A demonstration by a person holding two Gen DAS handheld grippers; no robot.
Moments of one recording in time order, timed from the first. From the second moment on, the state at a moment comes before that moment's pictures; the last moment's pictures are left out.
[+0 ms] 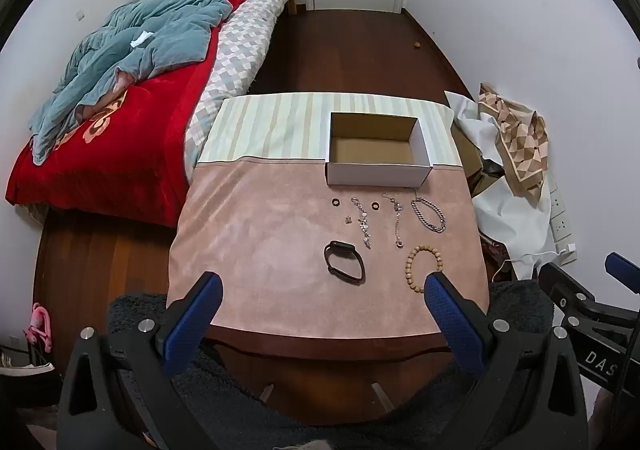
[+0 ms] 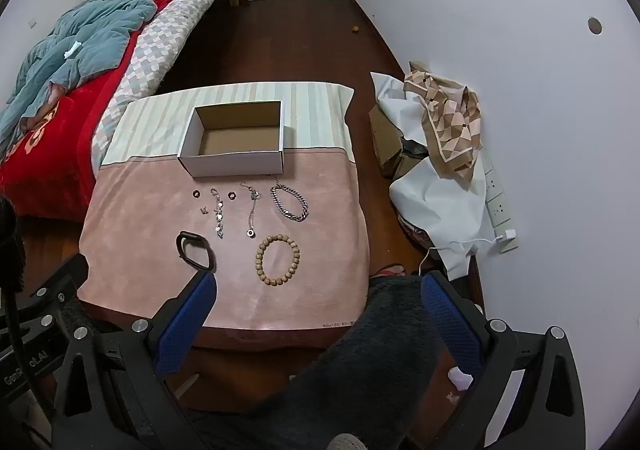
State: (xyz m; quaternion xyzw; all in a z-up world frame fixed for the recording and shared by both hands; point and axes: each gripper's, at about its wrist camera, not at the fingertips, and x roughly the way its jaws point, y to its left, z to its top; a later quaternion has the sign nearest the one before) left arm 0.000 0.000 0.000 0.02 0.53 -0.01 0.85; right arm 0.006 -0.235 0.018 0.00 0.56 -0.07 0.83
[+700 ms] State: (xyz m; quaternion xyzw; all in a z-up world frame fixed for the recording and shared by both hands) left arm -0.007 -0.006 -0.004 0.01 0.53 -0.02 0.85; right arm 0.003 -0.235 0.020 0.00 0.55 -0.08 0.83
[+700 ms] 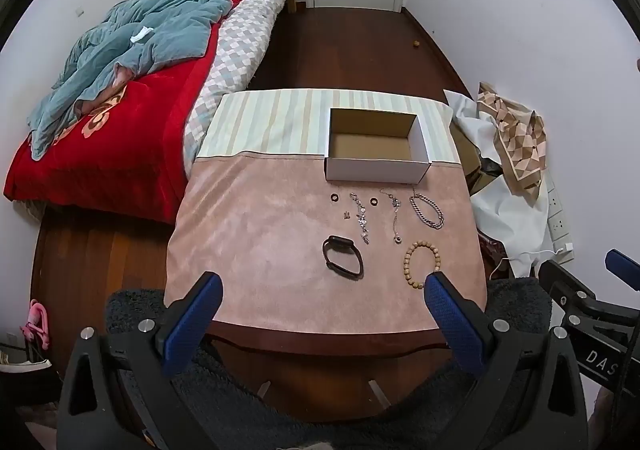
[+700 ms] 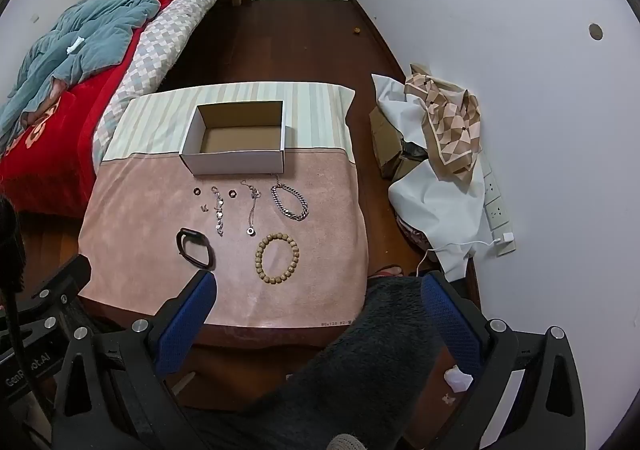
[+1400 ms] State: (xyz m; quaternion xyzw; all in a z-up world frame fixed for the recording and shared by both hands) left arm -0.002 0.001 0.000 0.01 0.53 -0.02 0.85; right arm 0.001 -0.228 0.019 0.00 0.55 -0.08 0.83
